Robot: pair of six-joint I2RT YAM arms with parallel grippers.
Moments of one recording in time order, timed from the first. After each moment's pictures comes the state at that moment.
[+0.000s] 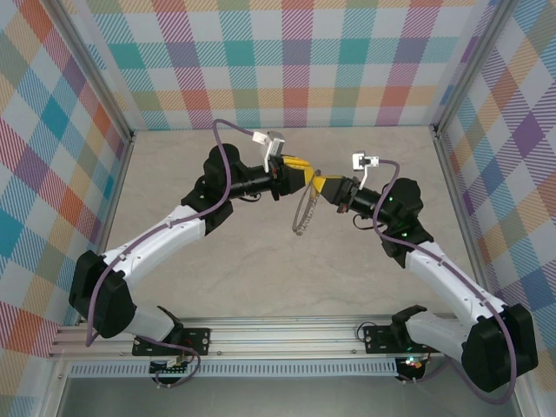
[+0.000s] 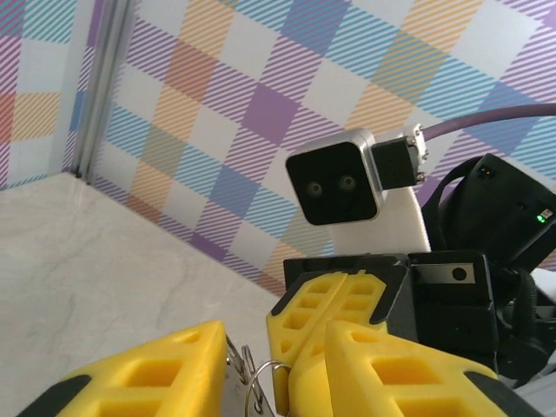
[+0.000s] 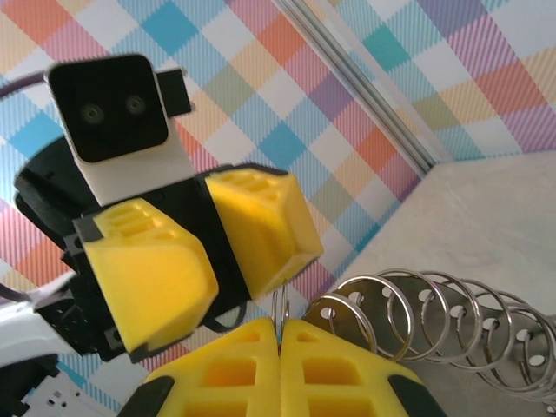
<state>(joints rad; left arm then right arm) -0.65 1.43 1.17 0.26 0.63 -0.42 0.40 1.06 0.71 0.47 -0.71 0.81</state>
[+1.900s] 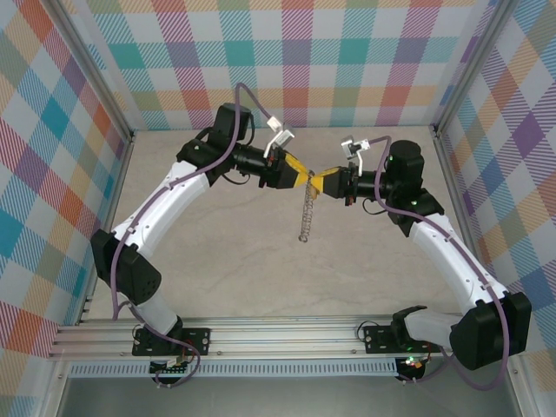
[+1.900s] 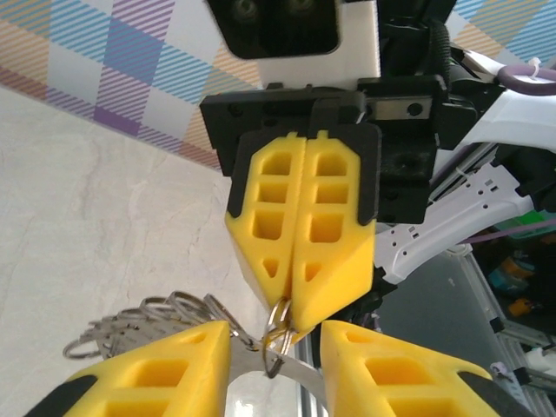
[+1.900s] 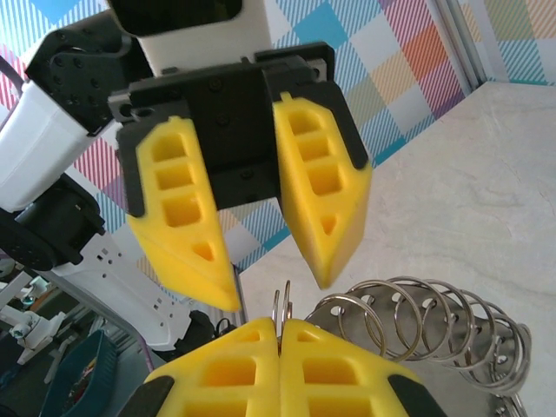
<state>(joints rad) -0.53 1.68 1.74 -0.66 1.09 0.08 0.31 1.19 1.04 -0.02 -1.08 0.44</state>
